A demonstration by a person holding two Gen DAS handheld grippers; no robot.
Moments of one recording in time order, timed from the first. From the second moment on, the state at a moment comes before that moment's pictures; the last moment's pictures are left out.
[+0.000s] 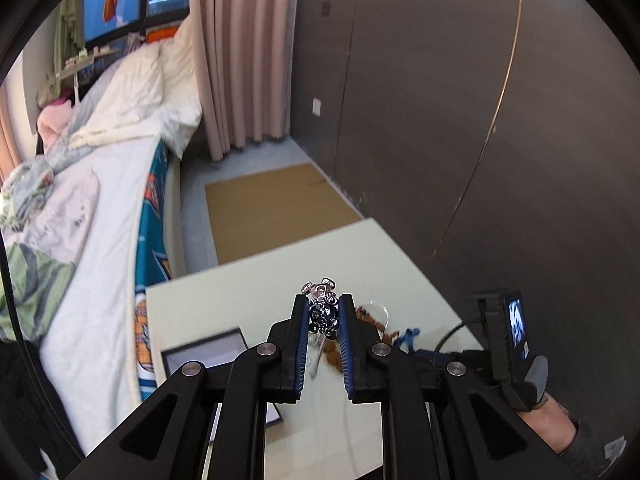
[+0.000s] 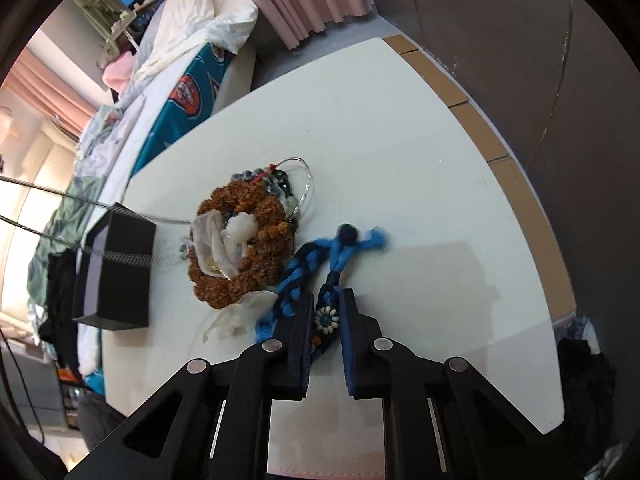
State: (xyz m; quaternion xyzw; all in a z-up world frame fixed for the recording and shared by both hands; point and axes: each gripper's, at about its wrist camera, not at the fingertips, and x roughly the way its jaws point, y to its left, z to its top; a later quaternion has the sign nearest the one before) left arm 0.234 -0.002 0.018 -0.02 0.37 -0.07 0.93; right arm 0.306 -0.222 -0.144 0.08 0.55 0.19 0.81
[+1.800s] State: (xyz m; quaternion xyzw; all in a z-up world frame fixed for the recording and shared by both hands) left arm 0.203 0.082 0.044 -0.06 0.33 -0.04 0.94; right arm 0.234 -0.165 -0.037 0.09 0.44 0.31 0.84
